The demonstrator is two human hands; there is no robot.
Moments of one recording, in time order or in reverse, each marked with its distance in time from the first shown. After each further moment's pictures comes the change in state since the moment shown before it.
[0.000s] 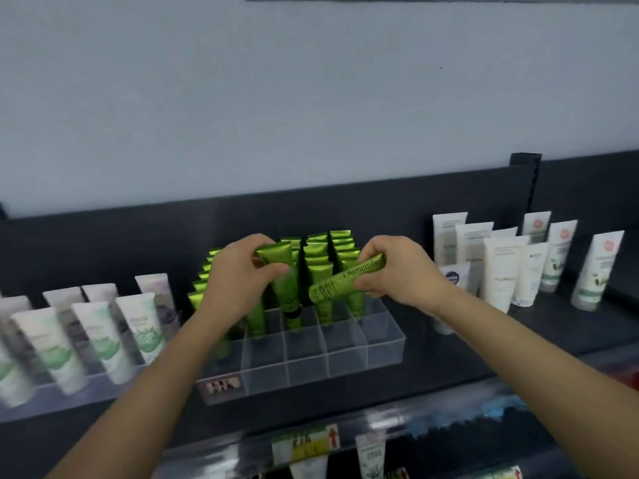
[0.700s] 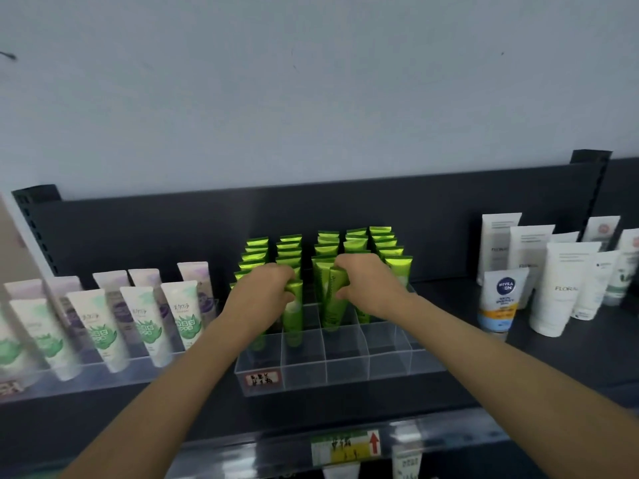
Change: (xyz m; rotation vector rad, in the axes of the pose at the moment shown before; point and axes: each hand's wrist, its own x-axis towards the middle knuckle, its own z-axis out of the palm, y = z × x) left_hand -0.004 -0.063 -0.001 0.502 -0.302 0.045; right_hand 0.046 -0.024 0.099 -0.414 -0.180 -0.177
